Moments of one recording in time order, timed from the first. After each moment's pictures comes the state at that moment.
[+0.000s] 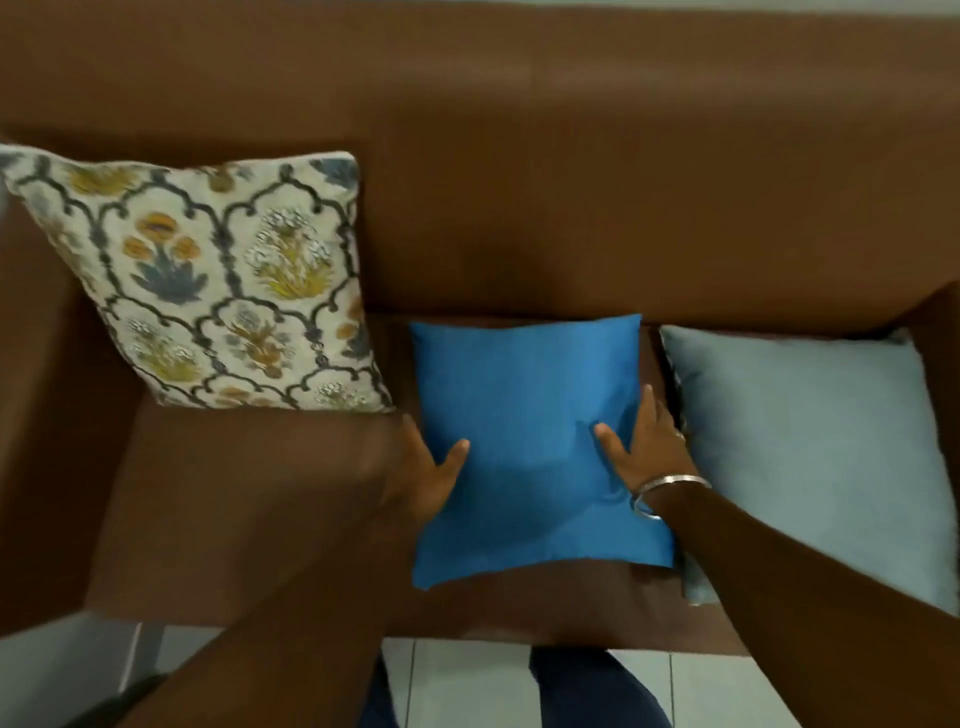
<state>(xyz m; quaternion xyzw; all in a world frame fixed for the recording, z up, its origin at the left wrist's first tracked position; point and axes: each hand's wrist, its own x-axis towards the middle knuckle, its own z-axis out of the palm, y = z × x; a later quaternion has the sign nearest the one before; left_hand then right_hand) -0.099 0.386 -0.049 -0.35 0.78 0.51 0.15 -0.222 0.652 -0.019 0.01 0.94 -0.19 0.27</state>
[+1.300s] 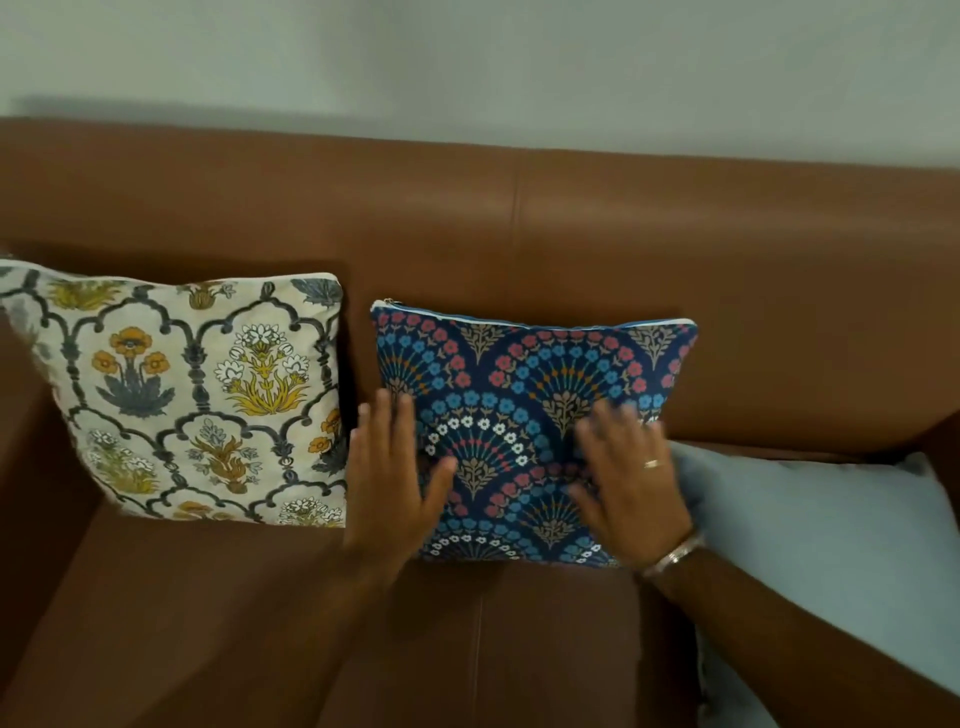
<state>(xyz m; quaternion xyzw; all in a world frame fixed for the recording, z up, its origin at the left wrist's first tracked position) -0.203 0.363 -0.024 -0.16 0.95 0.24 -0.13 -0.310 0.628 -0.015 -0.36 0.91 -0.13 -0.12</state>
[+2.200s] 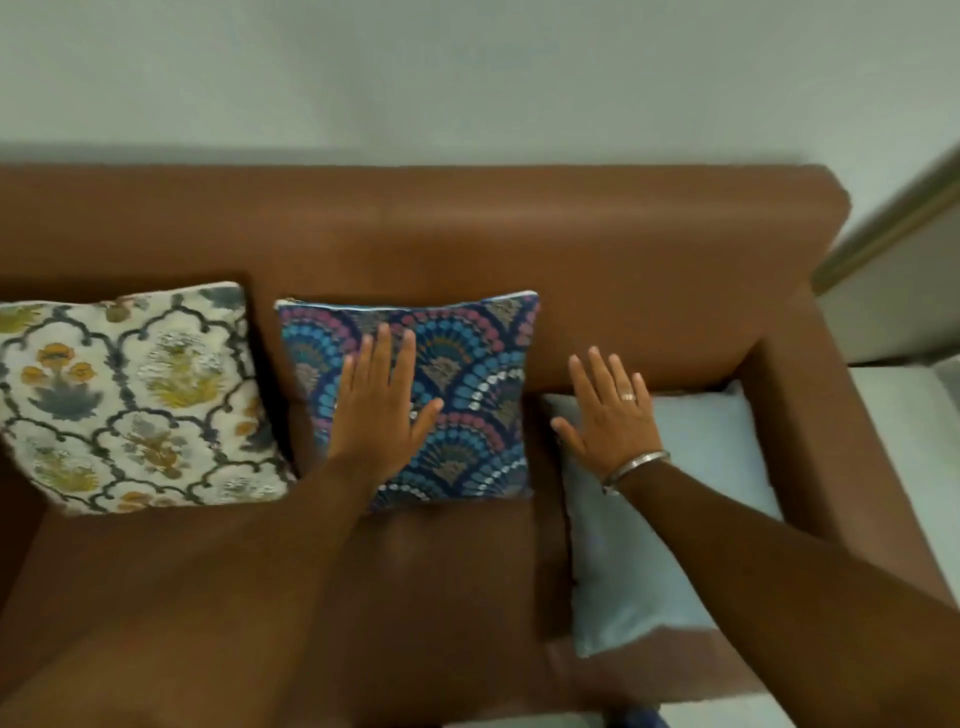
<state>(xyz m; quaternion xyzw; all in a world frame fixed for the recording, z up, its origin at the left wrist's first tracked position) -0.251 0.434 0.075 -0.04 0.99 0.14 -0.03 -0.322 0.728 0.080 -0.20 0.98 -0.04 0.07</state>
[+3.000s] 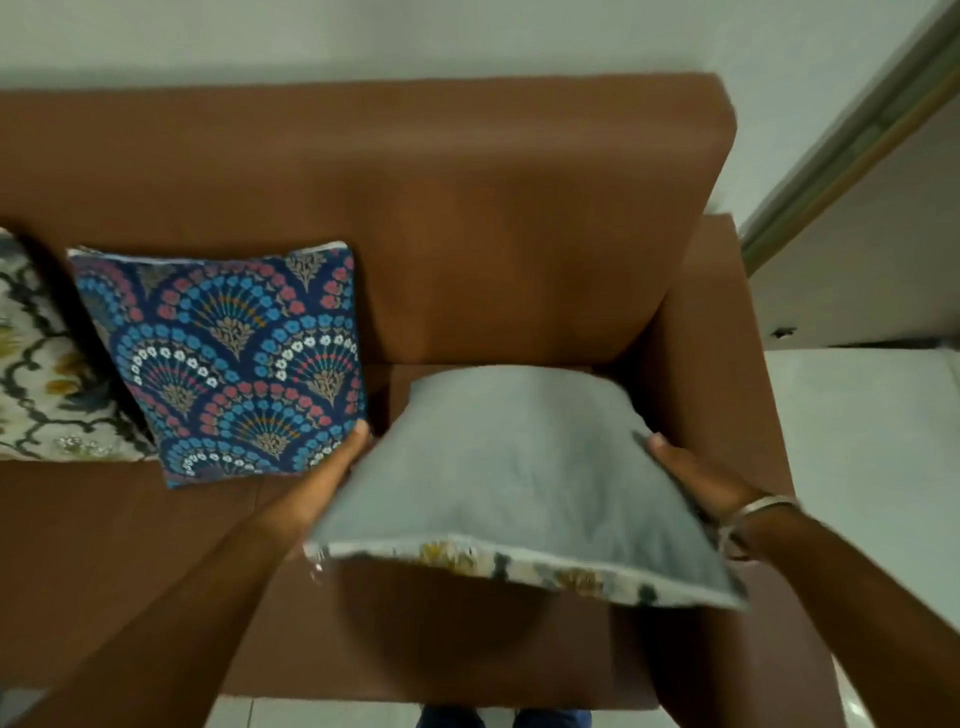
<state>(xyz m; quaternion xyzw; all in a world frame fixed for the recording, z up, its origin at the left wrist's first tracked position) -0.230 0.679 0.022 -0.41 0.52 0.71 0.24 -0.364 1.076 0.051 0.20 0.71 -0.49 0.46</state>
